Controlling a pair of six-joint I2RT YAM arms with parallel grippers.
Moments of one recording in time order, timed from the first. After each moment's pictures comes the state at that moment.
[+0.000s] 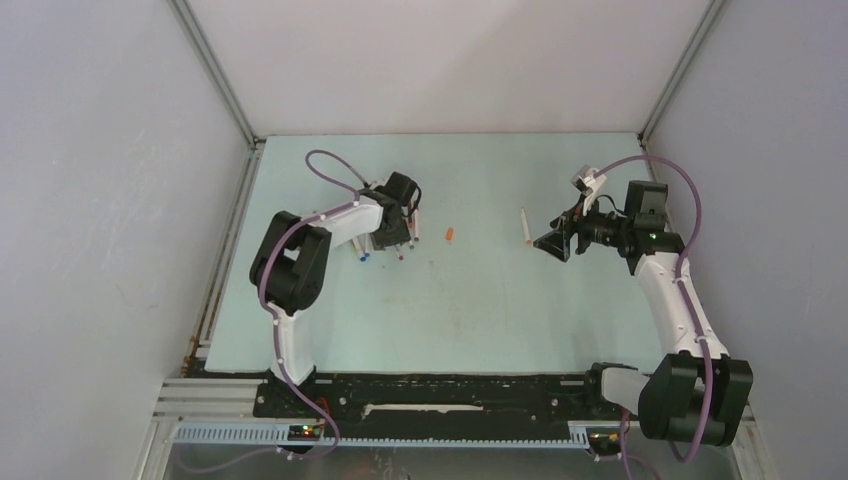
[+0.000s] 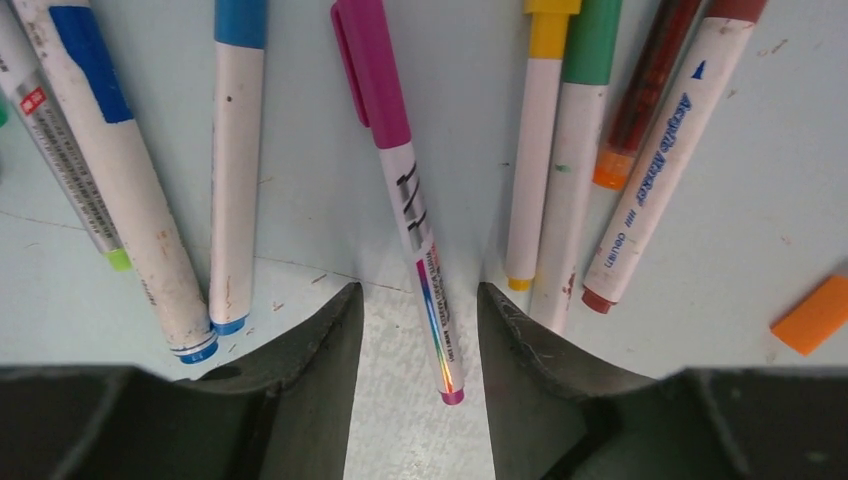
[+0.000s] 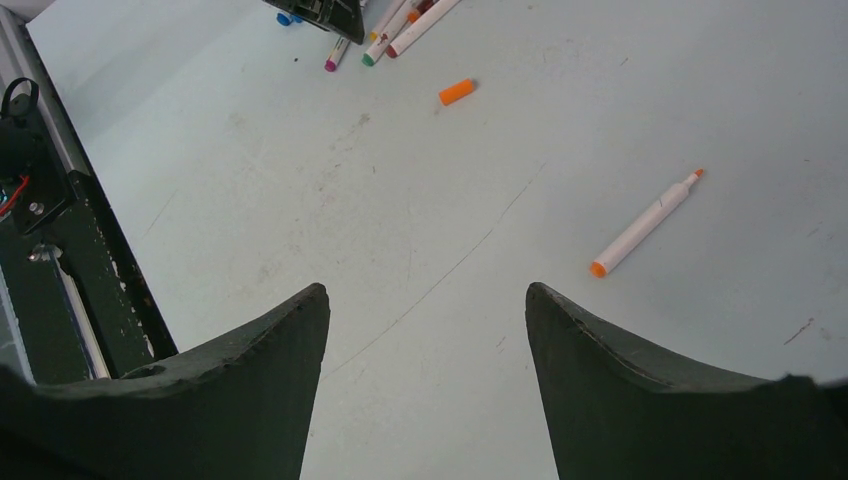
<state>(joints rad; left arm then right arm) -0.49 1.98 1.35 -0.58 -0.30 -0.75 -0.10 1.17 0.90 -0.45 -1.00 -0.37</state>
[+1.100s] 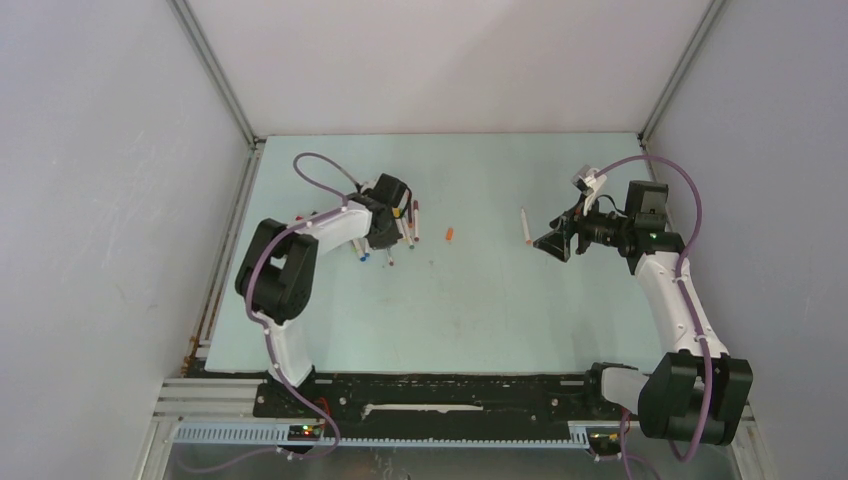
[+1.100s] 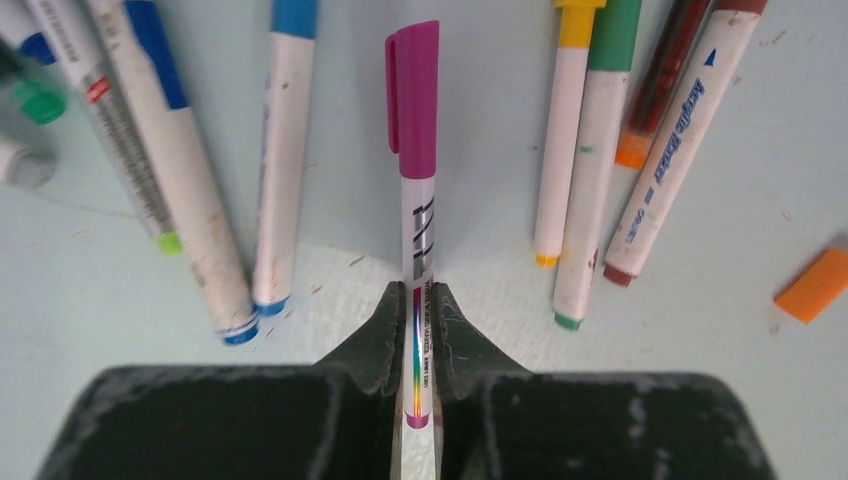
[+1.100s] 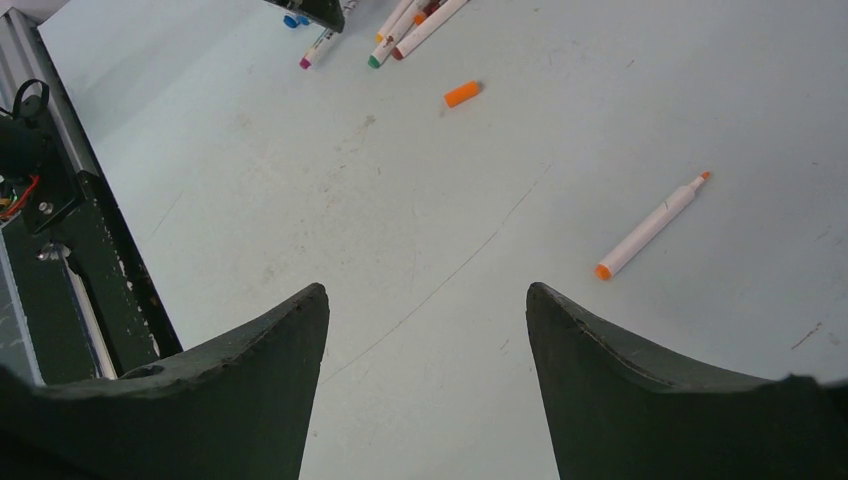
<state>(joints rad) -0.46 1.91 1.28 -0.52 -0.27 -0.73 -0.11 1.18 0.90 -0.45 -1.01 -0.37</state>
